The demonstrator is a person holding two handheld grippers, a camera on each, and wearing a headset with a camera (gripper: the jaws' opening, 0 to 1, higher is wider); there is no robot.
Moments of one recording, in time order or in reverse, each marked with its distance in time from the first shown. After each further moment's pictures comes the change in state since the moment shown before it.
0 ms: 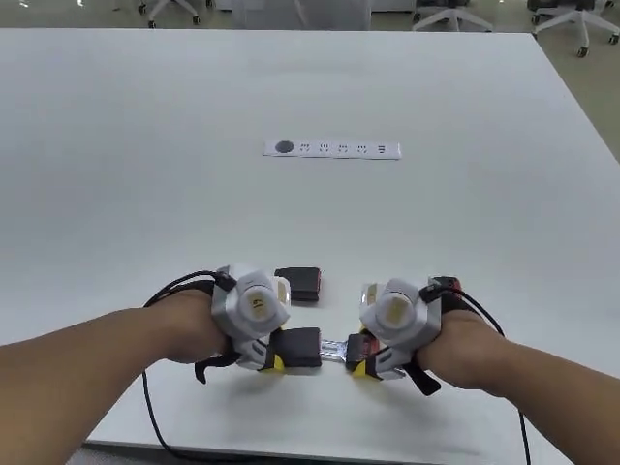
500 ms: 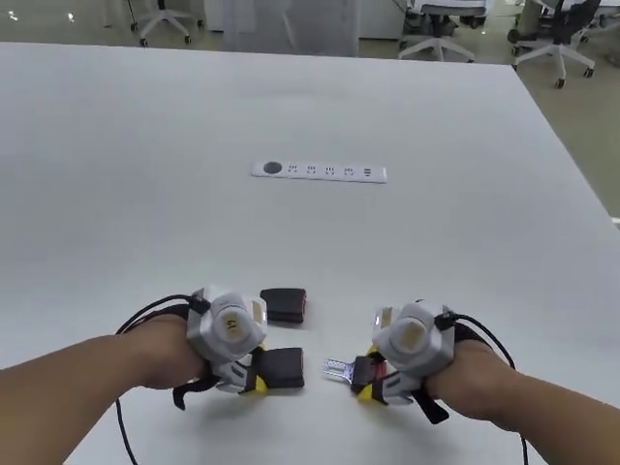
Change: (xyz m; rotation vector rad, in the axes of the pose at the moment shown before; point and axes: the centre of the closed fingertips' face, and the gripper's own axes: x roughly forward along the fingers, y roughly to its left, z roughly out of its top) left arm -0.002 0.002 -0.001 -0.049 -0.064 0.019; right arm -0.013 -0.006 -0.024 0.086 -0.008 -0.027
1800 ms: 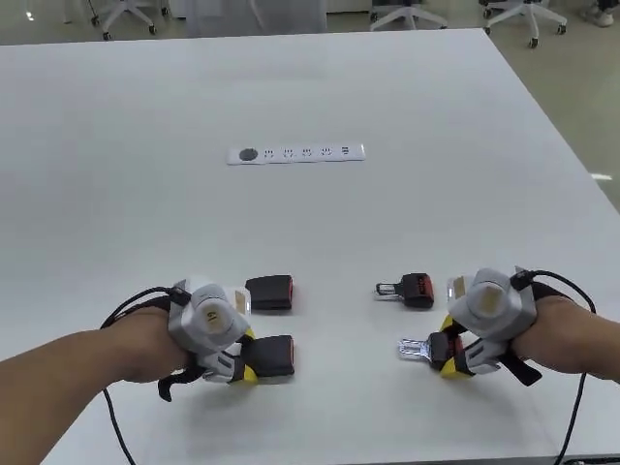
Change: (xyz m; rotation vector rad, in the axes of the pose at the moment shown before) left arm -0.001 0.003 -0.002 0.055 0.018 -0.030; right arm -0.065 -0.024 -0.113 0.019 0.128 0.008
